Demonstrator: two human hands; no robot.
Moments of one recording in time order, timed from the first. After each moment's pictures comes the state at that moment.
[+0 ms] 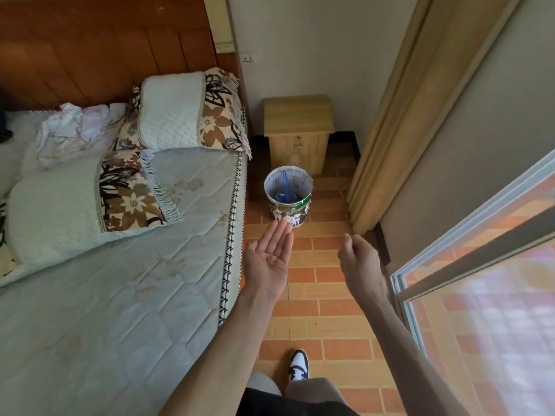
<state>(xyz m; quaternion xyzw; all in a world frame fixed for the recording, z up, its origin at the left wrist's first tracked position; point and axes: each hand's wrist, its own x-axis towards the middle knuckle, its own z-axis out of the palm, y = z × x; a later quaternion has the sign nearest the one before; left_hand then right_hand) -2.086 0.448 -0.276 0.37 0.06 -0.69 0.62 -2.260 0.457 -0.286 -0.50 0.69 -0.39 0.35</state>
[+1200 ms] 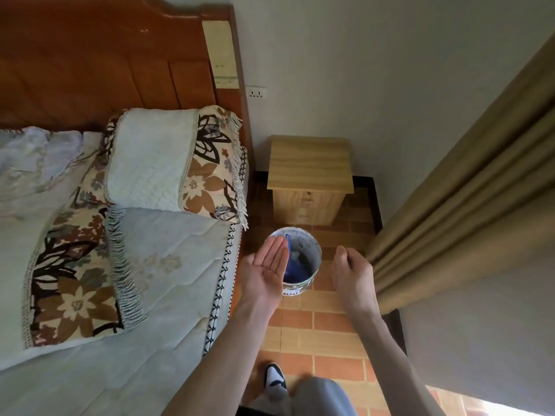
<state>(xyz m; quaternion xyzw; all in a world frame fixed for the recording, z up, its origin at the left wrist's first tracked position) -2.062 0.007 -0.328 0.39 0.11 -0.66 0.63 -2.228 0.011 -0.304 -0.44 0.64 -0.42 0.47</state>
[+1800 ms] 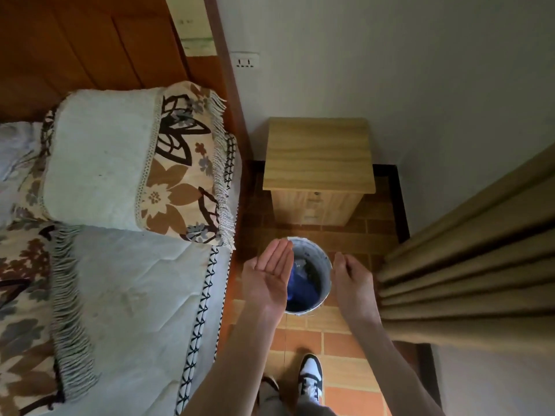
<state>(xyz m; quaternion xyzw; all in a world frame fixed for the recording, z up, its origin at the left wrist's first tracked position) -2.079 -0.175 -0.474 0.44 0.13 -0.64 0.62 -2.233 -0.172 -0.462 -0.43 0.65 -0.38 0.51</state>
